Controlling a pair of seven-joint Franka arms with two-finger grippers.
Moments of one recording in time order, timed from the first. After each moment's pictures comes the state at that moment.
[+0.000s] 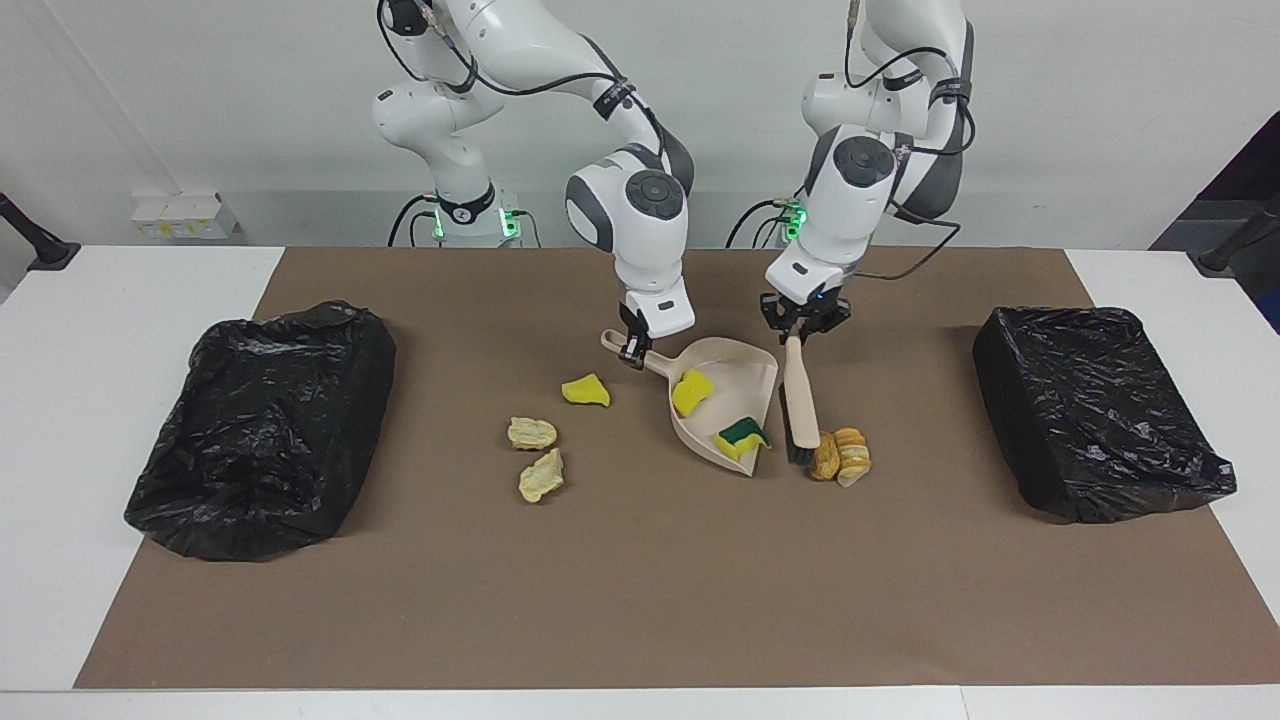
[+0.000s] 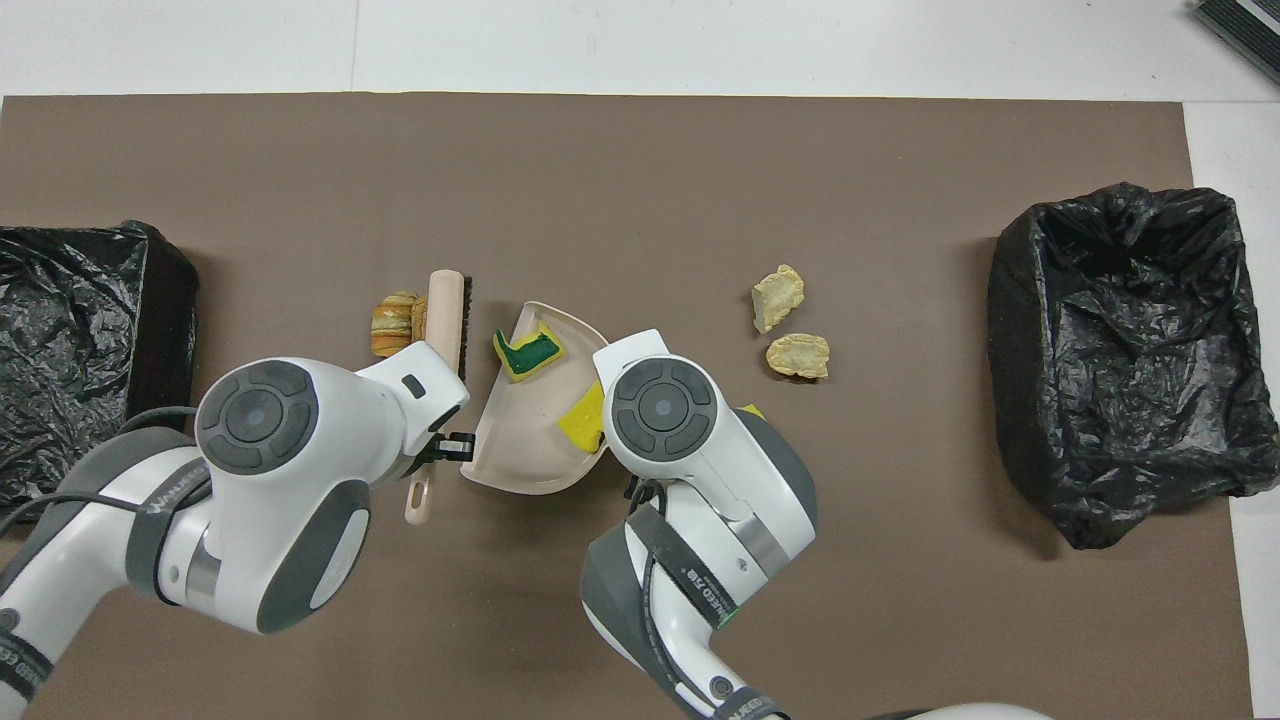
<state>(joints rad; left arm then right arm) -0.34 -0.06 -0.07 -2.24 -0.03 2.17 -0.23 0.61 0.29 0.04 -1.87 -0.03 2.11 -0.49</state>
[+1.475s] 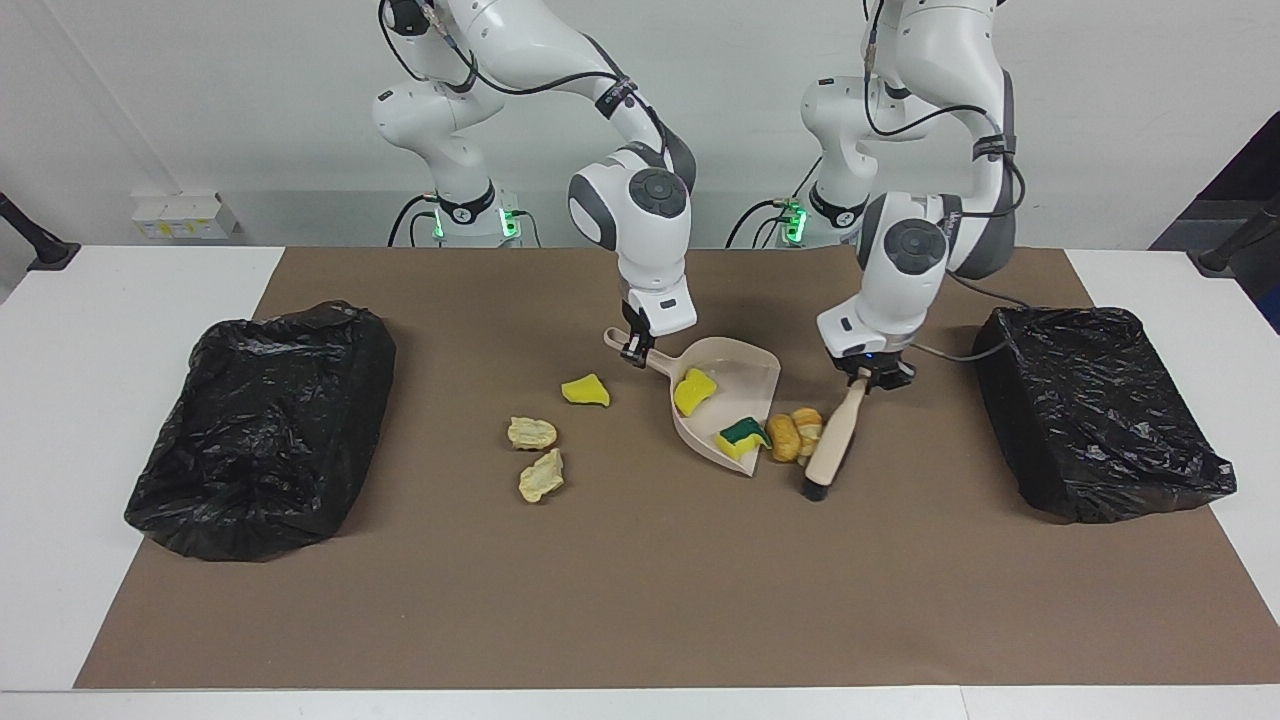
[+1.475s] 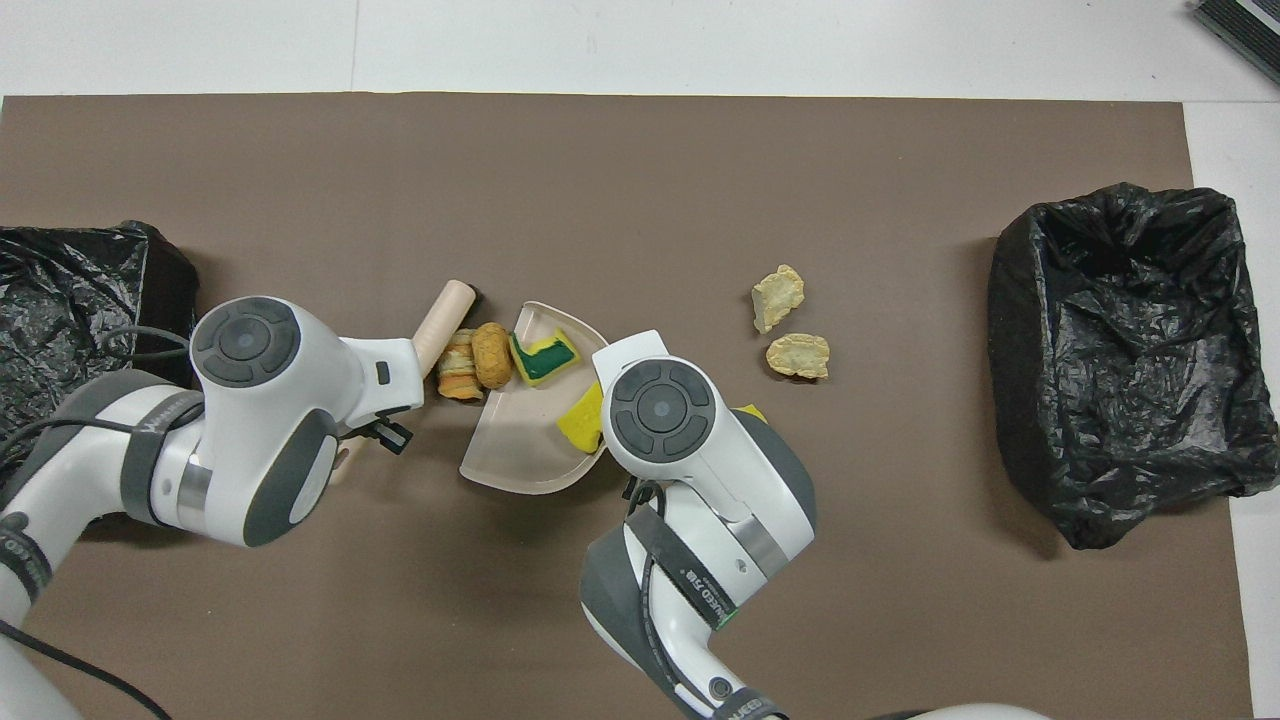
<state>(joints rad) -0.24 0.08 -0.10 -2.20 0.05 2.17 0.27 0.61 0.29 0.04 -1.87 -0.03 2.11 -0.49</state>
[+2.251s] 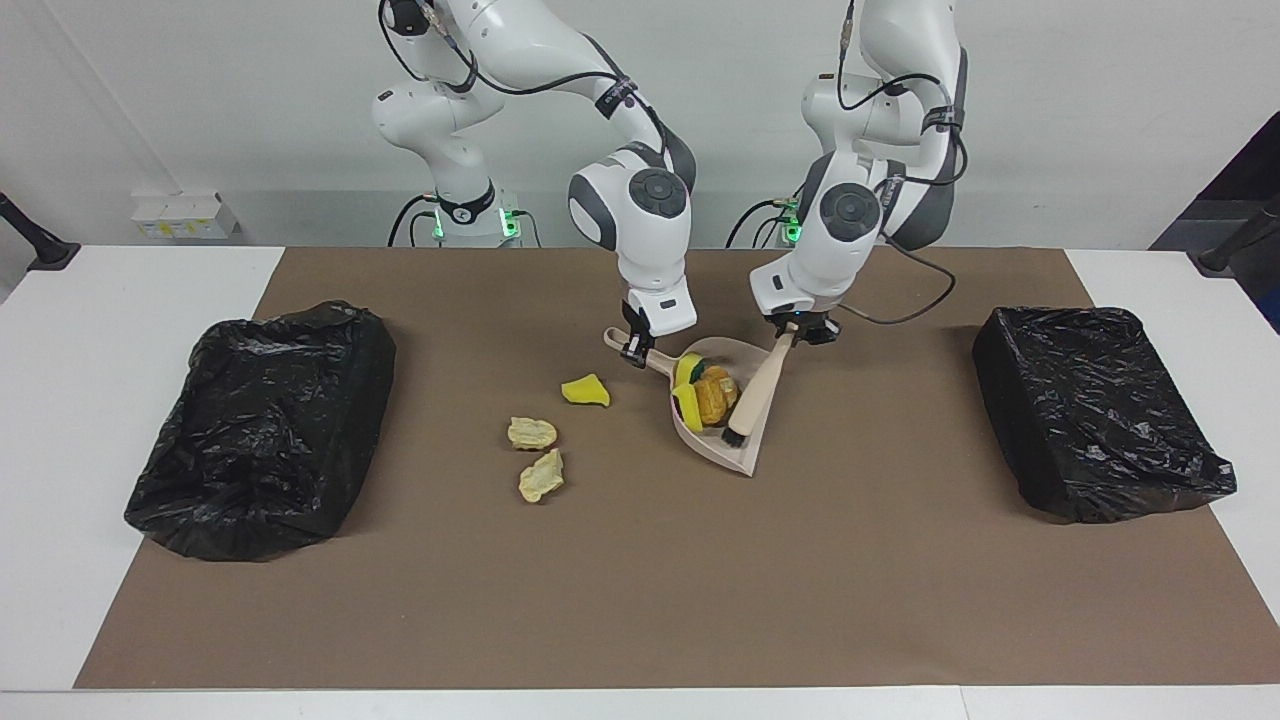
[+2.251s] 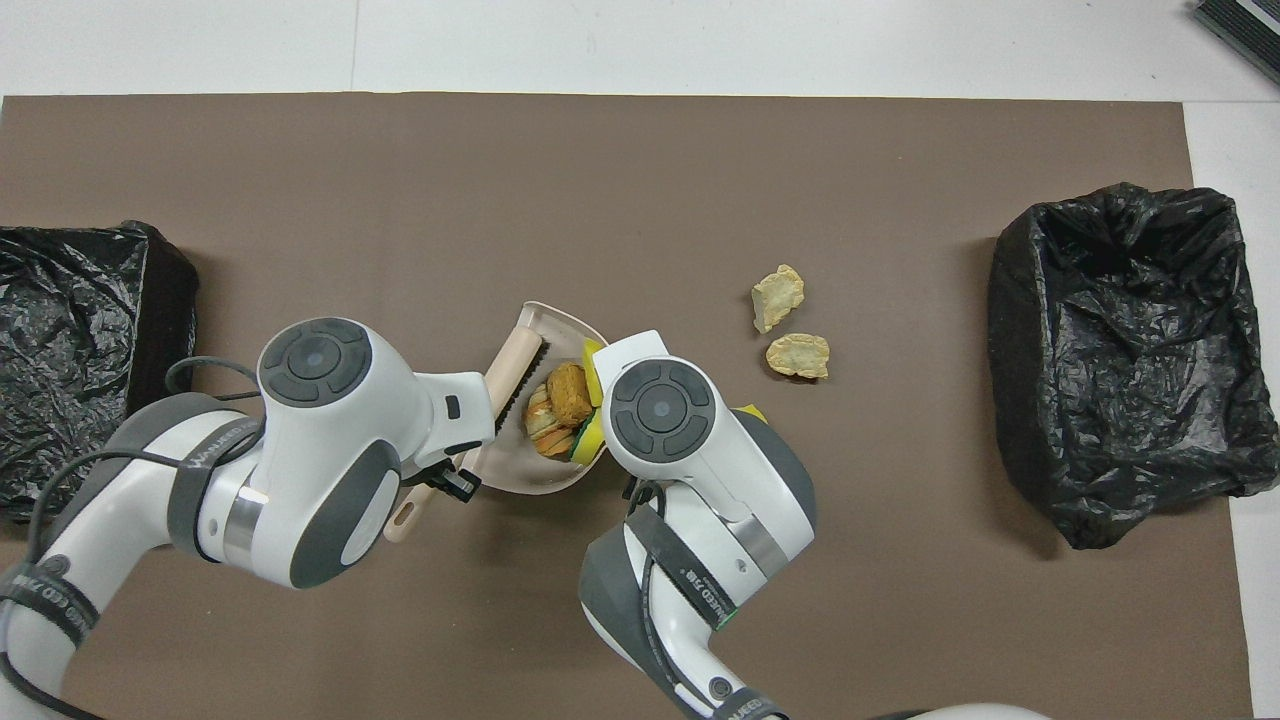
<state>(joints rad) -0.36 0.02 -0.07 -2.15 -0.07 1.96 0.16 0.61 0.29 0.04 -1.87 -0.03 2.11 -0.49</state>
